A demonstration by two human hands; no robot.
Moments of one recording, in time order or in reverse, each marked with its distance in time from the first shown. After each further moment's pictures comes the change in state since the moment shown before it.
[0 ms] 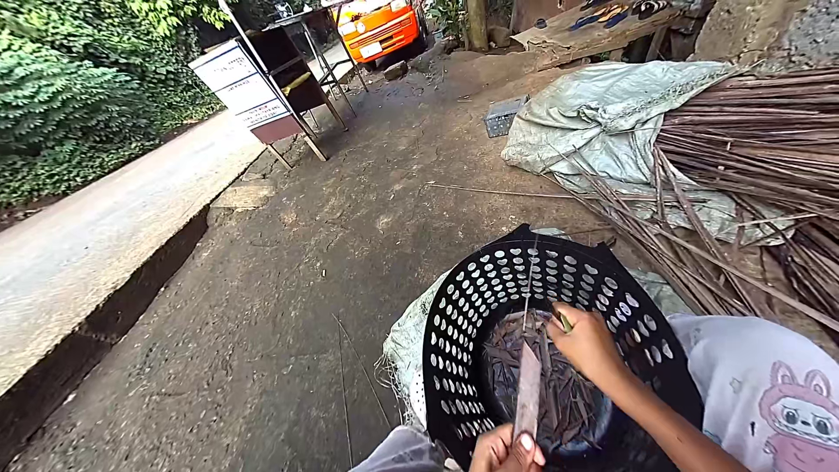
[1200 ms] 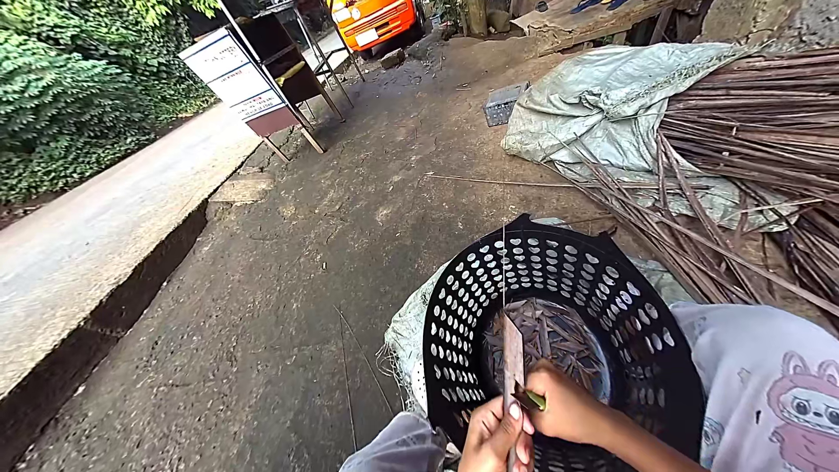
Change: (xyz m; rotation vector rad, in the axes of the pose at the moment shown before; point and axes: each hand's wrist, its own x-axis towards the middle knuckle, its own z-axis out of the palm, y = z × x) left_hand 0.007 0.003 -0.004 -0.247 -0.033 0.090; right_hand -0.043 0.013 0.033 0.284 -0.326 -0.630
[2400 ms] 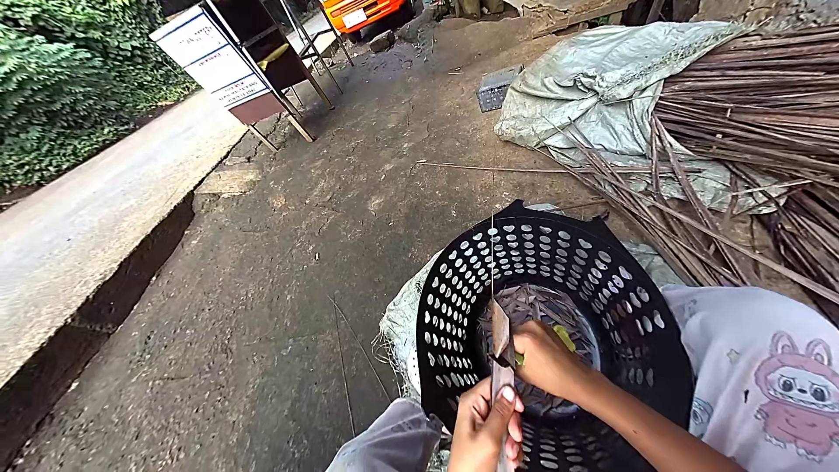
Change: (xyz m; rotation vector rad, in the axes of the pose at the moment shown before) left_hand -0.001 0.005 0.005 0.219 0.085 0.013; right_hand 0.020 -0.001 -0.002 -0.314 0.109 0.037
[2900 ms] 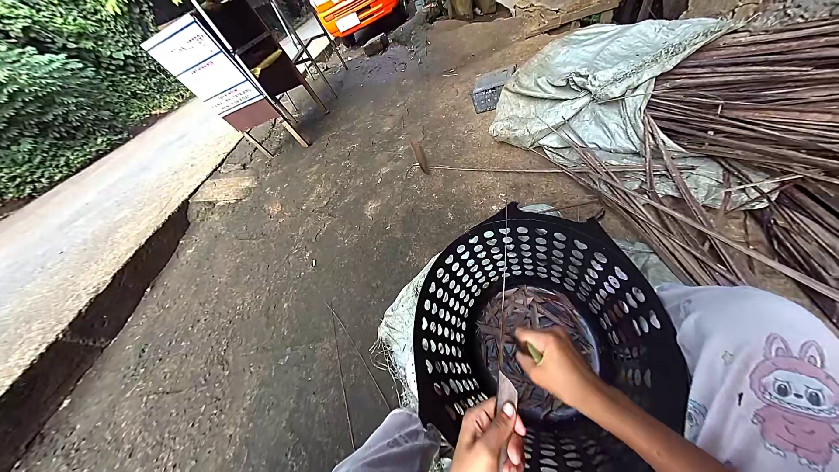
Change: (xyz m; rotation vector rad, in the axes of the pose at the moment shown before) left_hand -0.001 -0.004 -0.004 -0.031 -0.015 -0.156; right_hand -0.009 0.002 -0.005 0.068 0.060 0.330
